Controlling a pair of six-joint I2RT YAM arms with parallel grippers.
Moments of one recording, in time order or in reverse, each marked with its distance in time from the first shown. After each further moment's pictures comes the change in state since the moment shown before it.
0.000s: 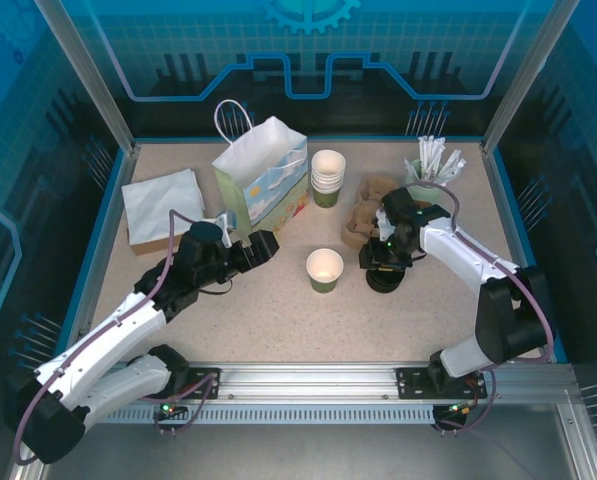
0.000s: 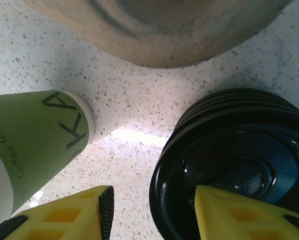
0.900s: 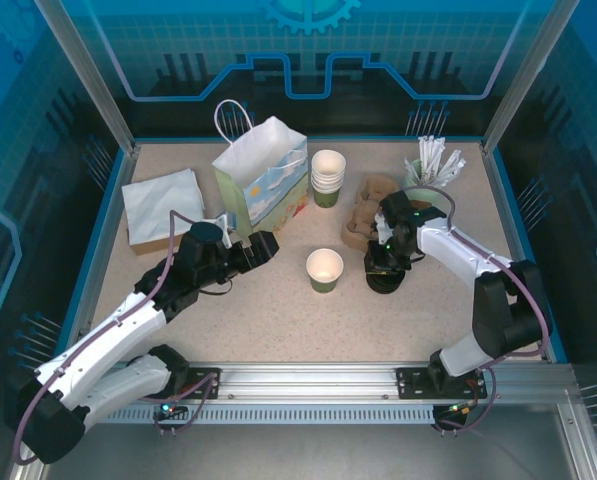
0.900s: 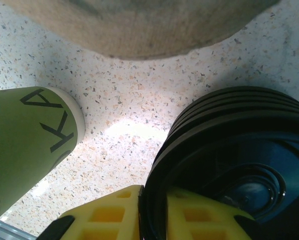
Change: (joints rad) left arm 0.000 0.002 -0.003 0.000 0.000 0.000; right arm 0.000 0.022 -0.021 0.012 -0.009 0.000
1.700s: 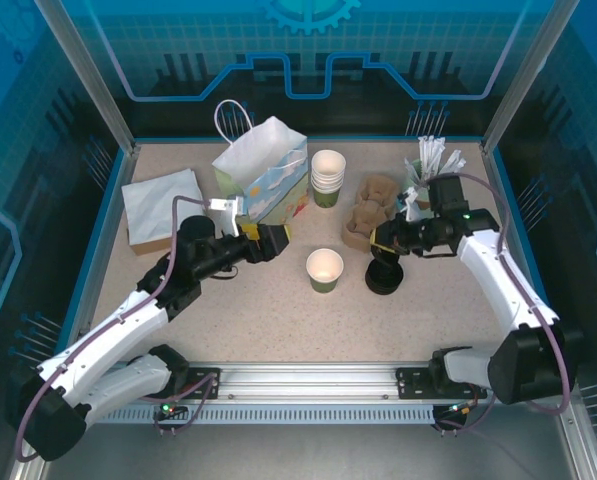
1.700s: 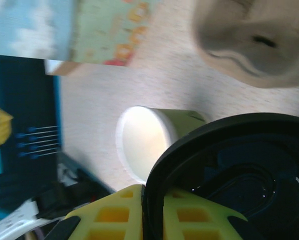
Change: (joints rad) left arm -0.001 0.017 0.000 0.369 0.132 0.299; right arm -0.202 -0.272 0.060 0.032 -0.471 0.108
